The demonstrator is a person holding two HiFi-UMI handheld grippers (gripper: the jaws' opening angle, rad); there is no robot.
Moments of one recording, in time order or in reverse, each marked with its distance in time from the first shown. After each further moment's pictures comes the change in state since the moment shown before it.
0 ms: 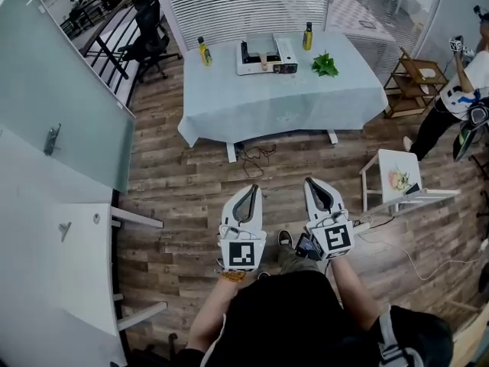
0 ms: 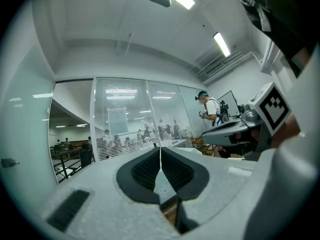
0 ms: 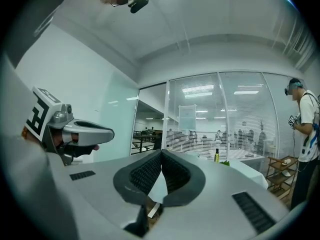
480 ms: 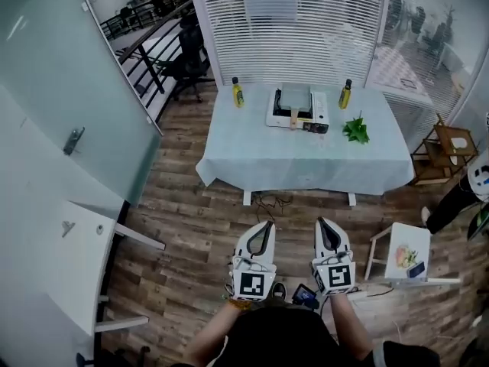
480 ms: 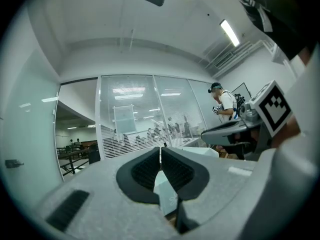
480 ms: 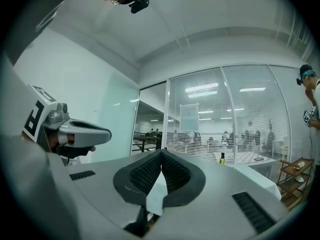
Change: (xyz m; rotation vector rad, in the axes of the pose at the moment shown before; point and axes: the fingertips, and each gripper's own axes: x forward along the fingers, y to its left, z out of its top) left arm 0.125 0.016 -0.007 -0.008 0.030 0.124; right arm 0.101 -0.098 -0.012 0.008 -0.017 0.064
